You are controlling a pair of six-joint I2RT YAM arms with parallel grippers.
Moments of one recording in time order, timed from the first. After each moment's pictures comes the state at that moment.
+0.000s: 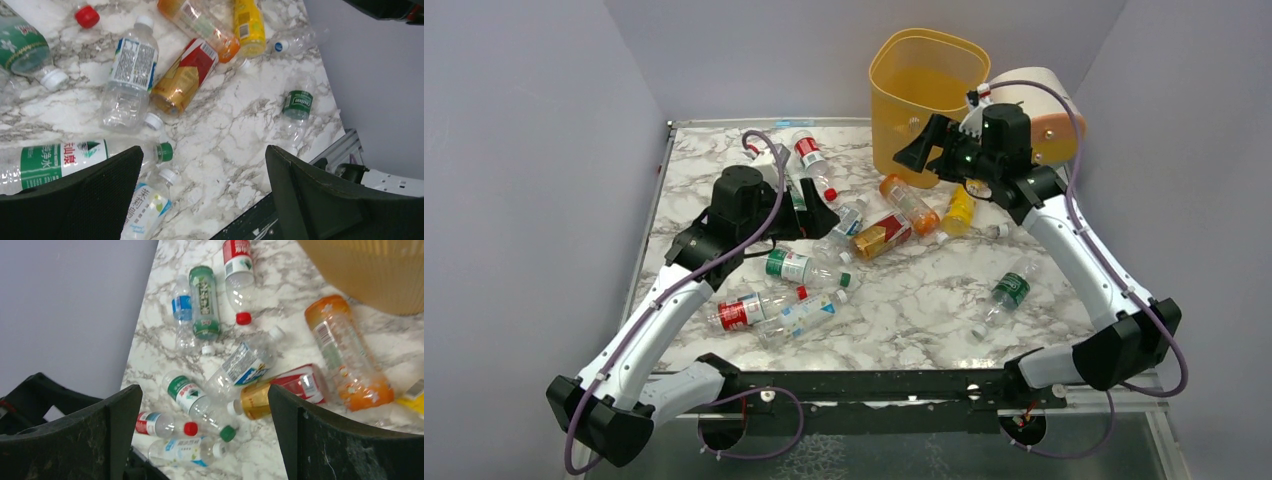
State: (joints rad) left arm -0.49 1.04 1.12 -0.53 0.21 -0.52; right arm 0.36 1.41 1.43 -0.39 -0.29 0.58
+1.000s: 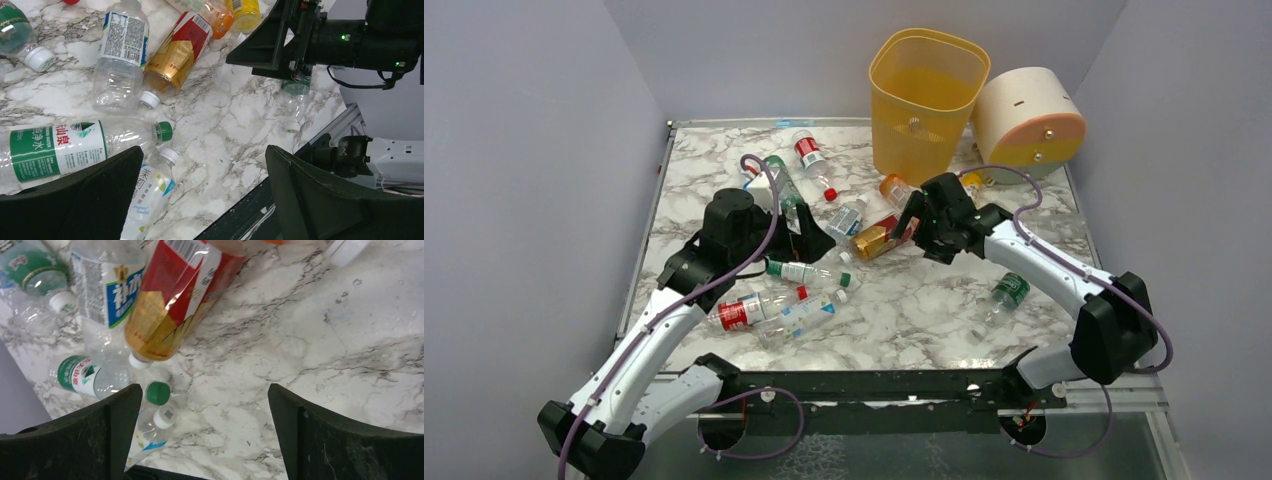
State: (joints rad) left arm -0.49 0.91 0.95 -0.51 0.30 -0.48; right arm 0.59 1.43 1.10 -0.59 0.08 0.98
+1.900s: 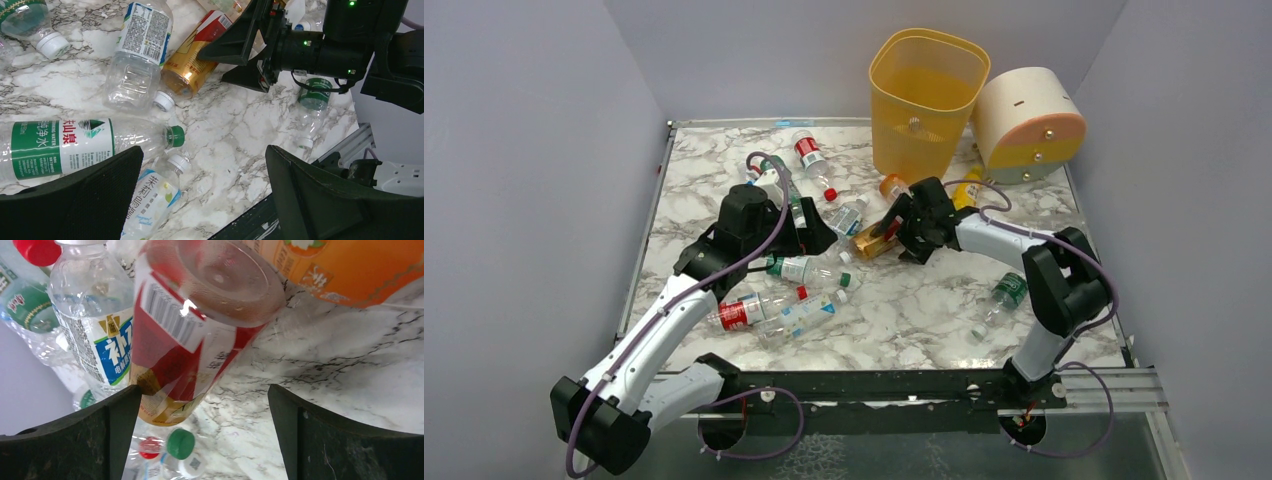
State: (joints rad) left arm -0.49 0.99 0.93 -0.47 0.22 -0.55; right arm 0.52 1.72 1.03 -0.23 -0.11 1.10
